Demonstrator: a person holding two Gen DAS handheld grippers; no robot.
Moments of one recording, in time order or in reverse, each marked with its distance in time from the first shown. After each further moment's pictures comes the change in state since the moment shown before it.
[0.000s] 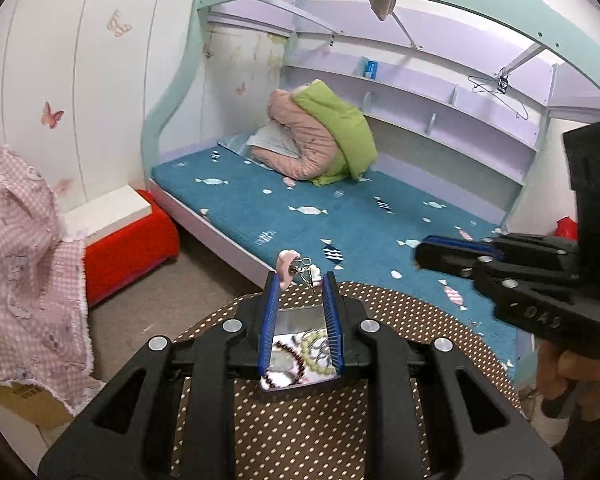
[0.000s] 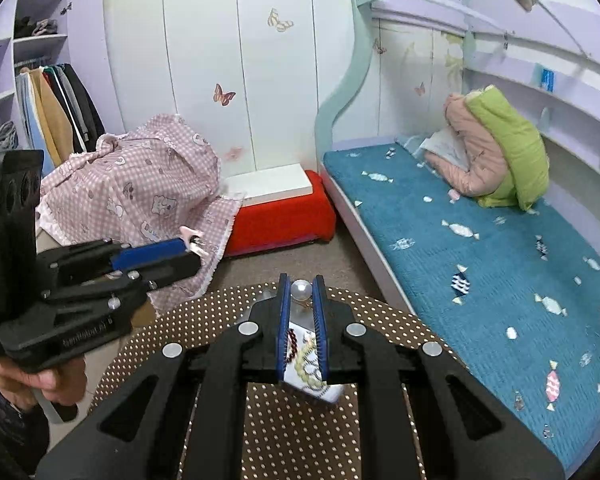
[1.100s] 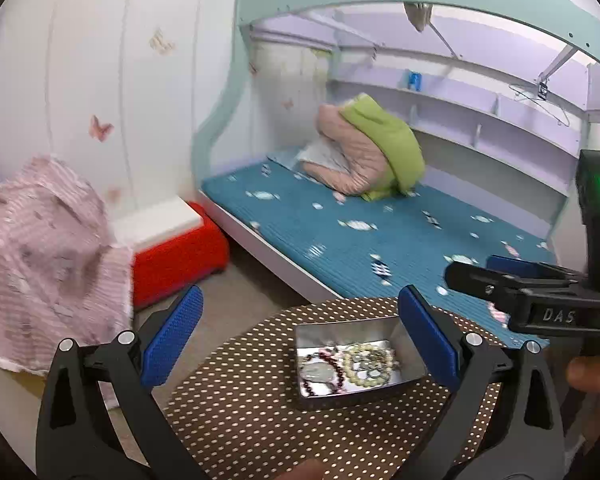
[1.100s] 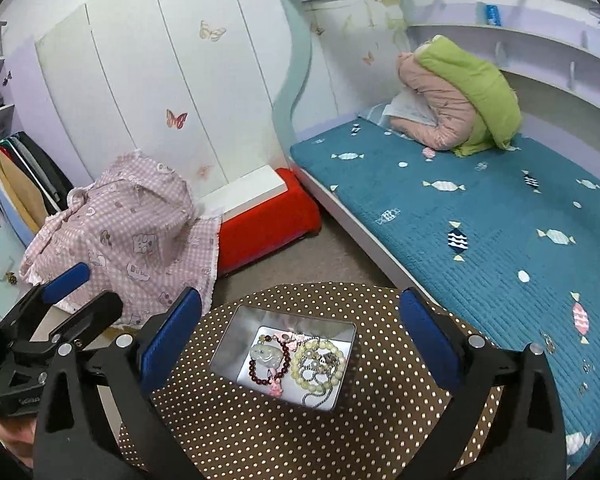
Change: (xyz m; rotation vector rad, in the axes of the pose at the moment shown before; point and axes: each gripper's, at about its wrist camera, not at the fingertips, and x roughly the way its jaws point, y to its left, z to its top) left arm -0.025 -0.004 0.000 -0.010 -0.077 0.234; right arm -0.009 -0.030 -0.009 0.259 -0.032 -0.057
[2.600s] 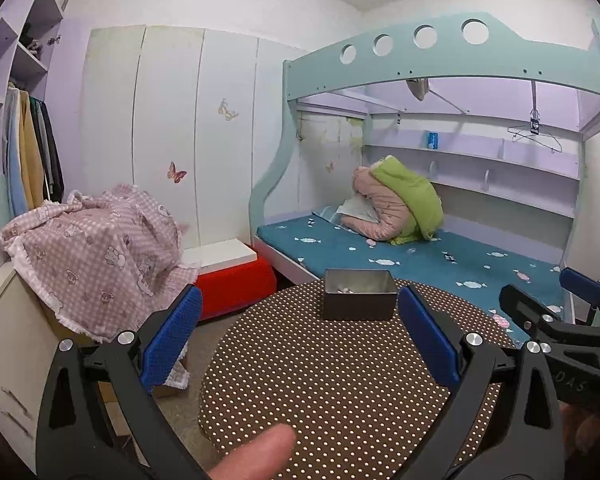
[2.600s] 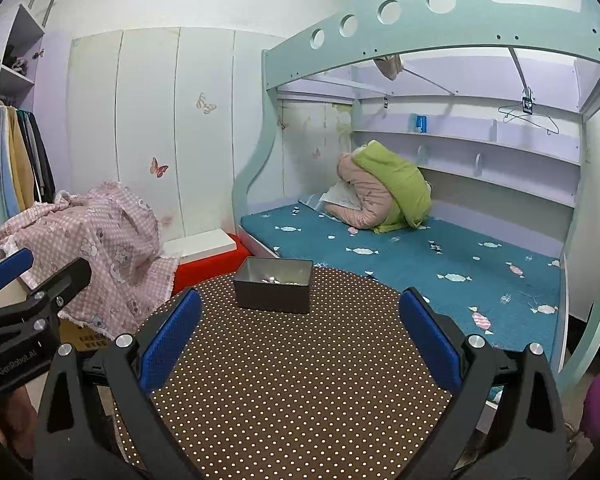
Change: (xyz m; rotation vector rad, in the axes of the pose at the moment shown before) left arm -0.269 -0.034 -0.158 -0.031 -0.245 0.146; right arm -0.214 0.117 -0.210 -0.133 -0.361 -0.294
